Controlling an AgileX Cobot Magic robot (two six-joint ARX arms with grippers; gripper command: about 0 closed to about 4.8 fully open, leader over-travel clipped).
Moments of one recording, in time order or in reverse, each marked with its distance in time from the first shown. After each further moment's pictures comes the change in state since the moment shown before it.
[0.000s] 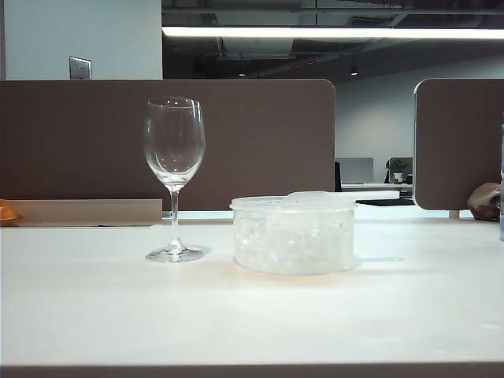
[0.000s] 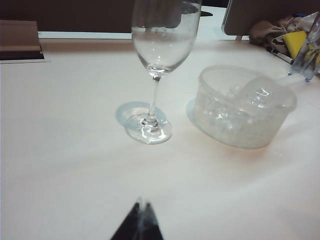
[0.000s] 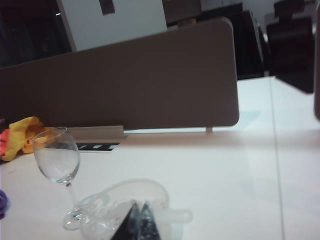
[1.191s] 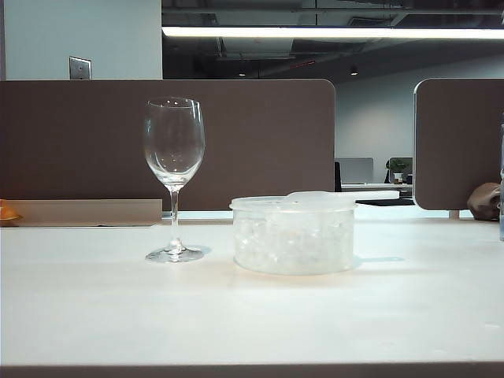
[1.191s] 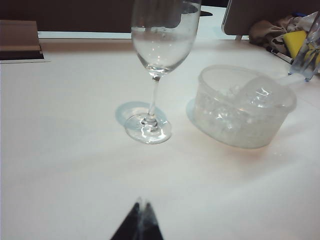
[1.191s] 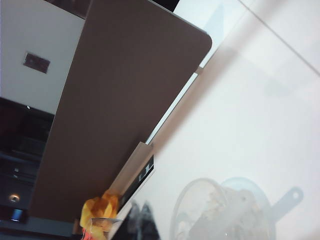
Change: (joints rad) left arm 0.000 0.000 0.000 0.000 0.000 0.000; right arm -0.002 0.647 0.253 0.127 0.130 0.850
